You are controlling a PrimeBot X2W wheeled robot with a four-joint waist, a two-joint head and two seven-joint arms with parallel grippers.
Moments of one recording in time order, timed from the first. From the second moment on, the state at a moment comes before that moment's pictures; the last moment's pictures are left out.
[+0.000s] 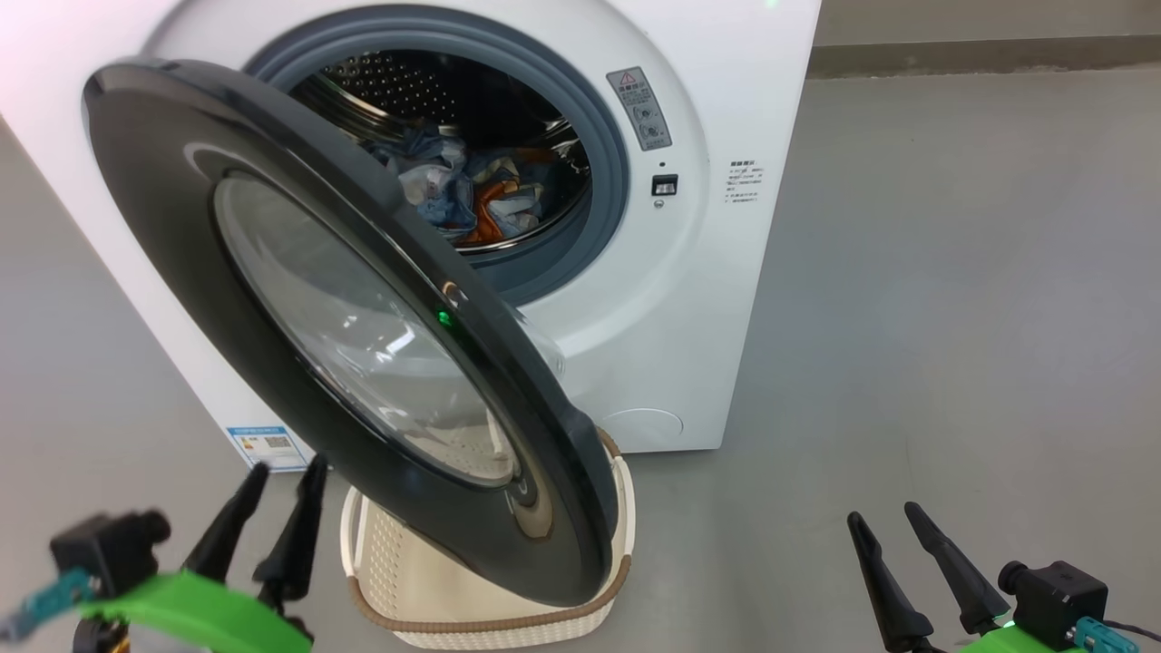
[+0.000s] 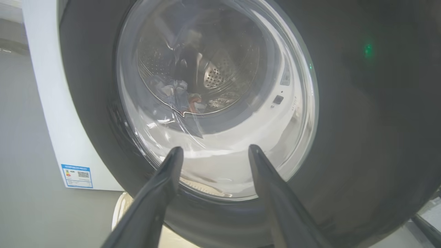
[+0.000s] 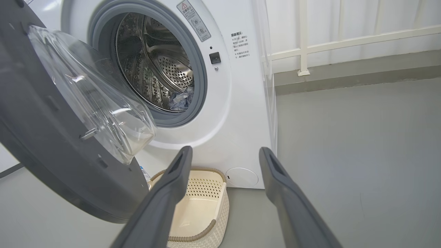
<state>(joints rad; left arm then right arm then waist) -0.06 0.26 -0.16 -0.01 -0.75 -0.12 0.05 0.04 -0.21 0.16 0.18 0.46 0.13 -0.25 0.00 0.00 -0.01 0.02</state>
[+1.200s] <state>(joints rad) 0.16 0.10 -0.05 0.10 -0.31 -0.13 -0.25 0.06 -0.21 0.15 0.18 0.46 0.13 -0.25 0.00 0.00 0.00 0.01</state>
